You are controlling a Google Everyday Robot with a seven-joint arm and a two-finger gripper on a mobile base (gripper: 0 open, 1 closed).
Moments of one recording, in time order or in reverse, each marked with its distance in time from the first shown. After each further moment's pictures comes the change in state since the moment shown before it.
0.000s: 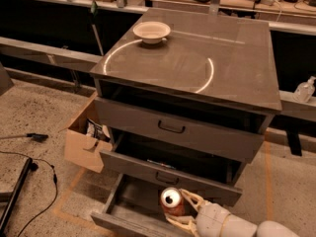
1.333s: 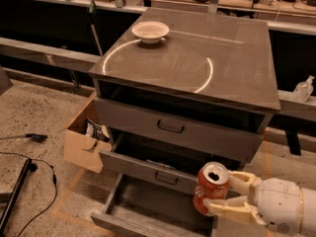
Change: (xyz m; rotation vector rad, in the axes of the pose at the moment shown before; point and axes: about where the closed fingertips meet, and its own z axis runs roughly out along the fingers) arm -0.127 -0.037 -0.135 -0.180 -0.061 0.195
